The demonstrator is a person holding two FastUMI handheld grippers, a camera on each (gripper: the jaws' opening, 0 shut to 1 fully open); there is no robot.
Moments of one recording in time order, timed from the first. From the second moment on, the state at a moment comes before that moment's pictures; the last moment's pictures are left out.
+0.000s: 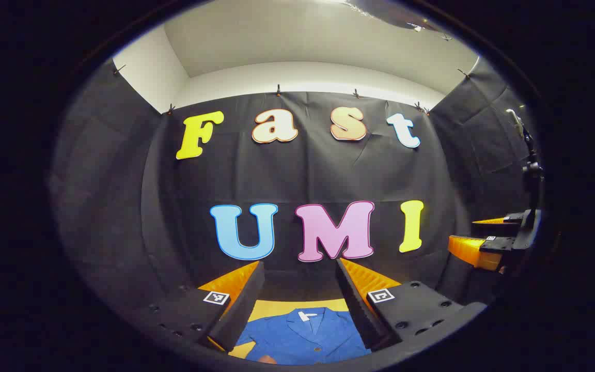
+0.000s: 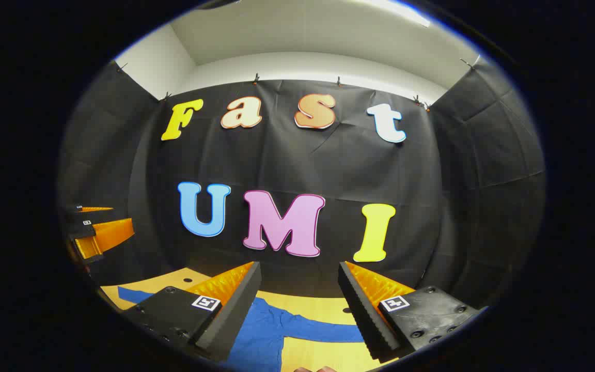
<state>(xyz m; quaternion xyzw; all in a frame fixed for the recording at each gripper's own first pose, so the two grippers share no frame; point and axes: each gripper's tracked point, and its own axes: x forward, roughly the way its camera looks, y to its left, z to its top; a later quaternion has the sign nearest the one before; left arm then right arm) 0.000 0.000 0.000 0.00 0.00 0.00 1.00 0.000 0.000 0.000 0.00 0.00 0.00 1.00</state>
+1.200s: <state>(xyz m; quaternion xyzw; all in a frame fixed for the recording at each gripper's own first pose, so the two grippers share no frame) 0.003 0.062 -0.045 -0.03 0.07 -0.01 1.00 -0.012 0.014 -0.029 0.00 0.04 -0.08 1.00</state>
